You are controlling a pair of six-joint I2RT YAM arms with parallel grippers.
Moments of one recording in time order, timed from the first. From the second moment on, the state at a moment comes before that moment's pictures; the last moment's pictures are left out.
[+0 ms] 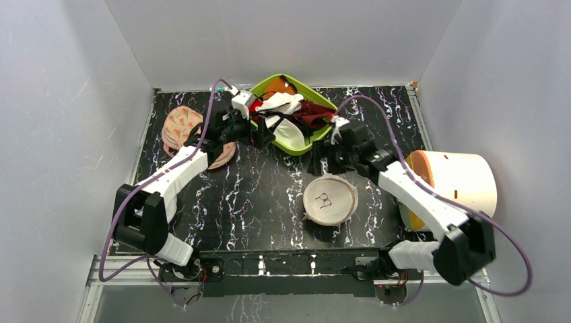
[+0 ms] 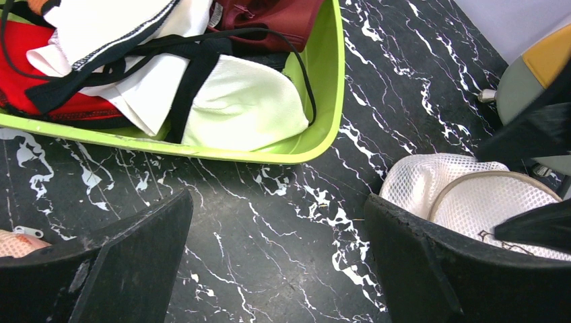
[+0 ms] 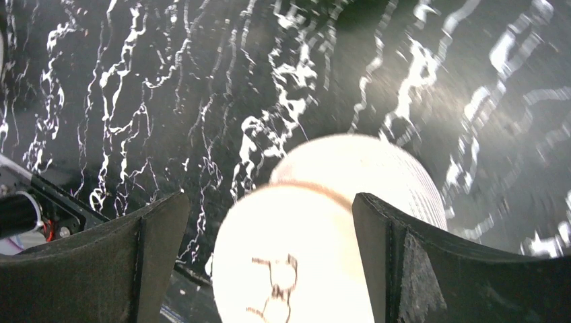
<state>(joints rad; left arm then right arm) -0.36 1.49 1.07 -0.02 0.46 -0.13 0.50 1.29 1.01 -0.48 -0.21 0.33</state>
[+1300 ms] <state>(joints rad) -0.64 1.35 0.71 0.15 0.76 0.30 0.36 1.36 0.78 -0.19 -0.41 0.33</state>
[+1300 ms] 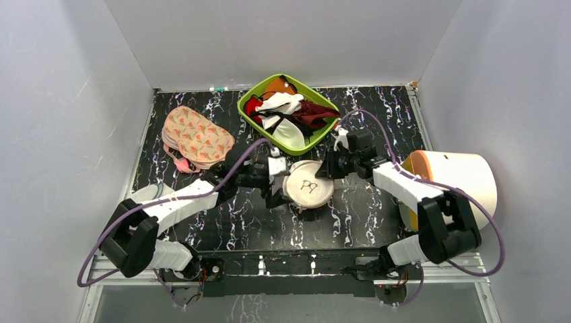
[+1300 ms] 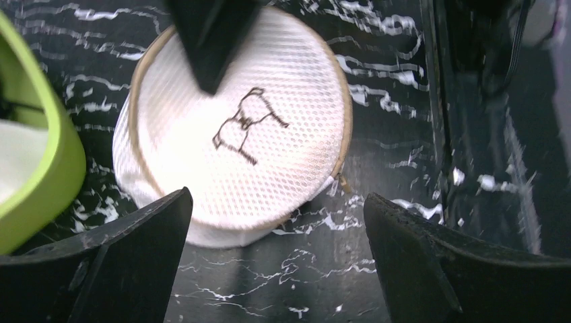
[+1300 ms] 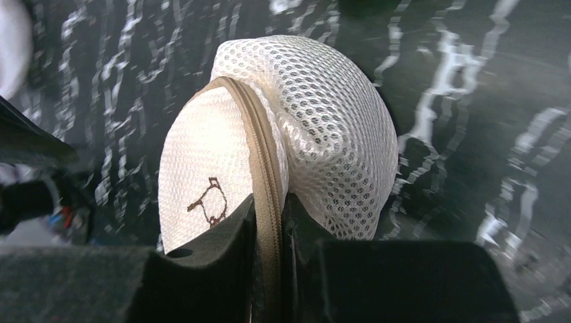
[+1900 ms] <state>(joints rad) -0.94 1.32 0.63 -0.02 0.37 0.85 0.35 1.48 0.81 -0.17 -0.78 0.30</state>
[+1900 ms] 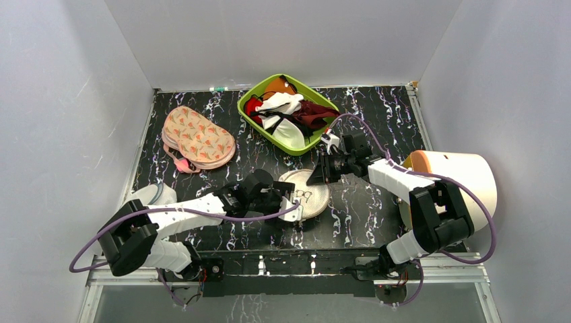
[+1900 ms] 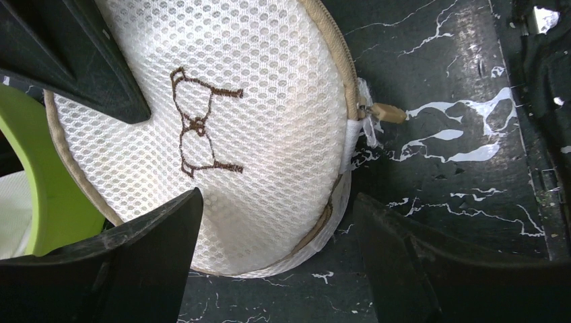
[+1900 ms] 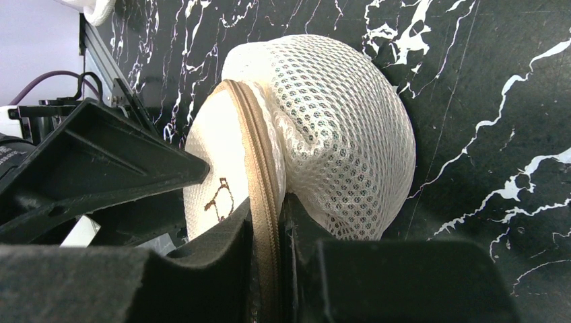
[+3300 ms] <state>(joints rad) -0.94 1.35 0.94 0.02 0.04 0.17 0.33 0.77 0.56 0.06 -0.50 0.18</state>
